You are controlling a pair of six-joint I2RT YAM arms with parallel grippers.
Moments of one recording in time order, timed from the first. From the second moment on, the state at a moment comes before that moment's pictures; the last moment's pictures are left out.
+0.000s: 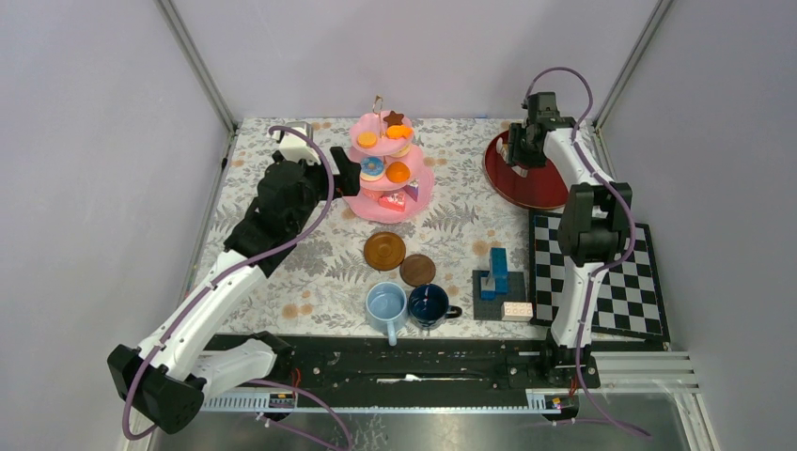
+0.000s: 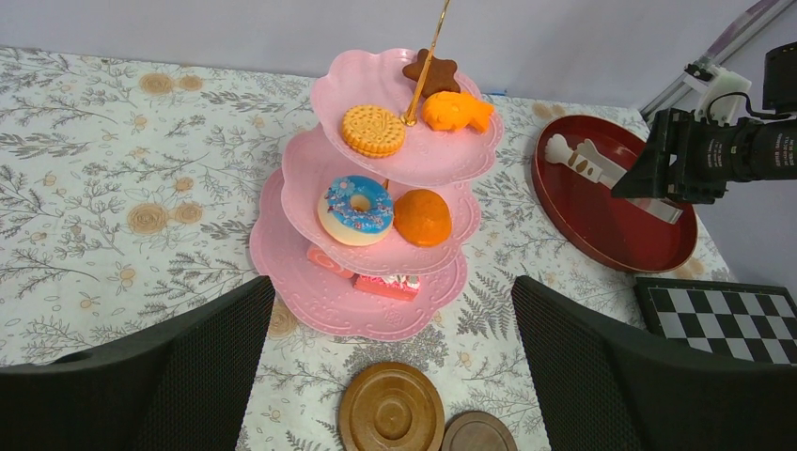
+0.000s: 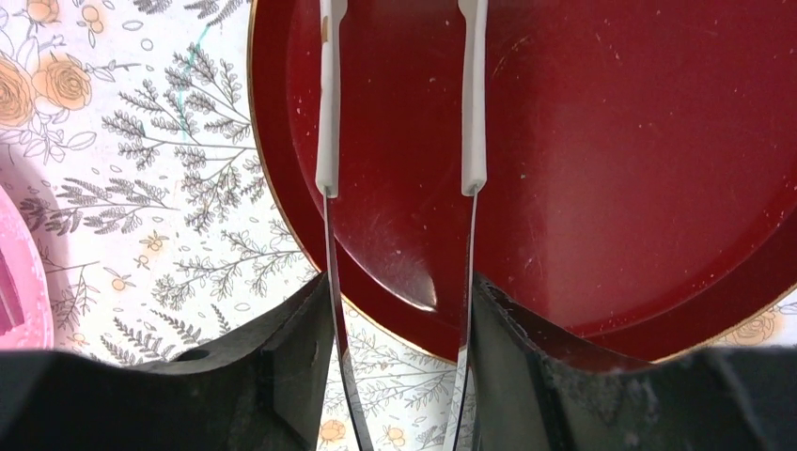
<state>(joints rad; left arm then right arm) -0.51 1.03 1.04 -0.18 -0.24 -0.35 0.05 2.11 1.84 -0.72 0.01 0.14</state>
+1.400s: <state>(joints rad) -0.51 1.04 1.04 -0.18 -0.24 -0.36 0.05 1.64 1.55 -0.70 0.01 0.19</state>
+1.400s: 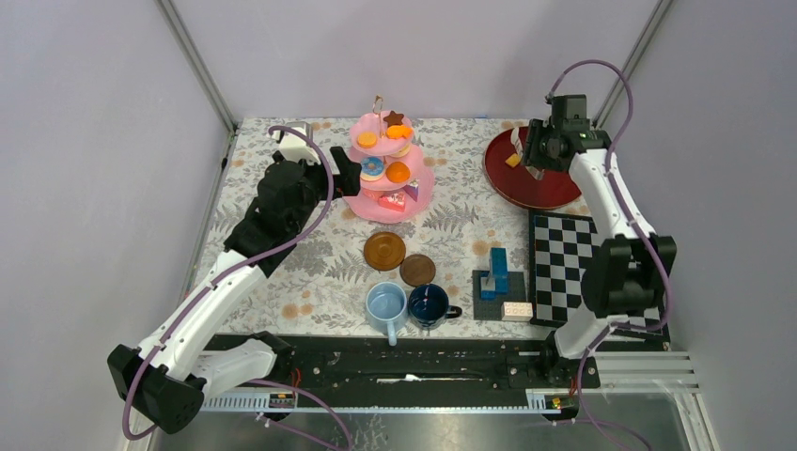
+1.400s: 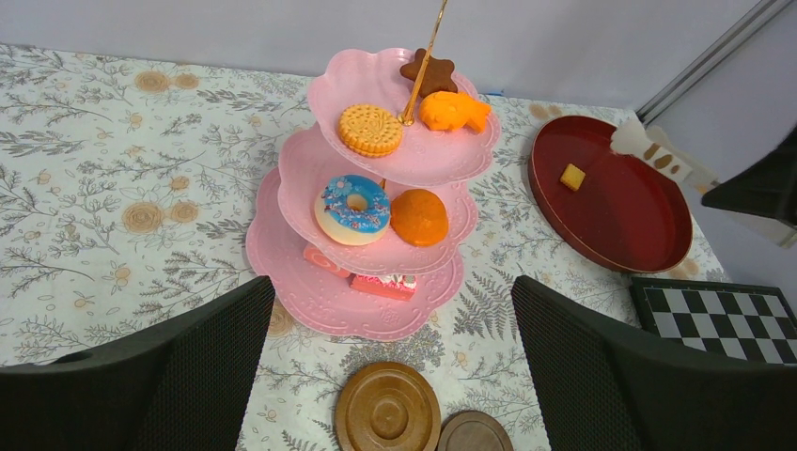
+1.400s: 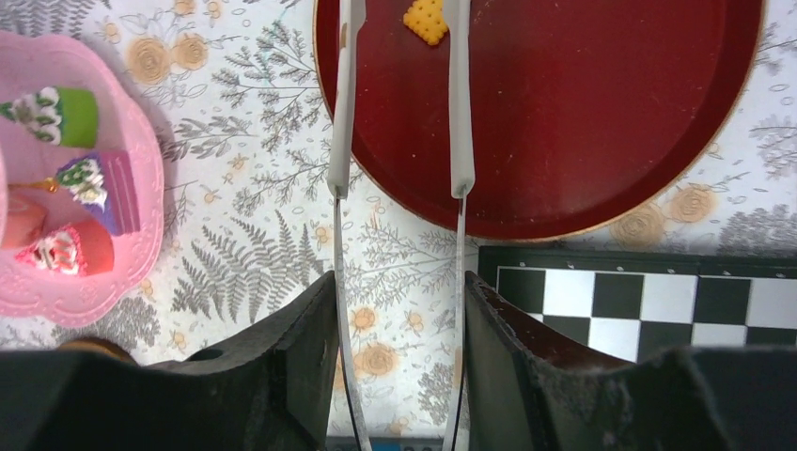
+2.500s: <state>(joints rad) -0.52 1.04 1.04 -0.18 -0.24 -0.36 0.05 2.01 1.70 -0.71 0.02 0.44</state>
